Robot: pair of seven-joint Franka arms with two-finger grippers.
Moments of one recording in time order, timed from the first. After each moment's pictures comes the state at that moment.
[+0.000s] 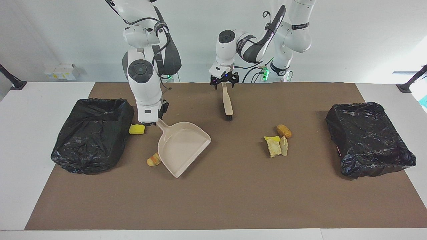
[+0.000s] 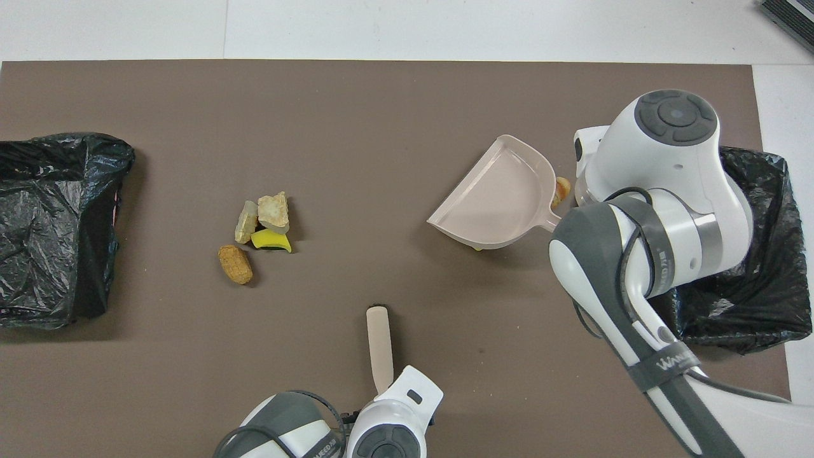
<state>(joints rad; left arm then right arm) -0.95 -0.10 -0.07 -2.42 -0.10 2.24 -1.00 0.20 0.20 0.04 -1.76 -0.07 1.75 -0.58</state>
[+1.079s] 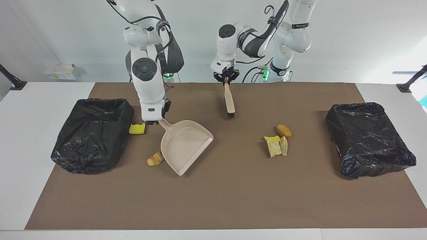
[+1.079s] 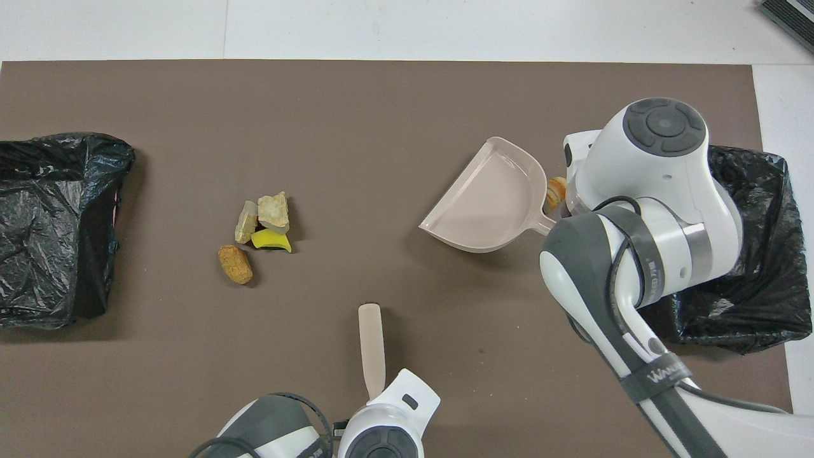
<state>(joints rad) -0.94 -0.18 -0.05 -2.35 -0.10 2.04 -0.95 0.22 0.19 0.04 -1.77 -0.07 1.79 -0.61</state>
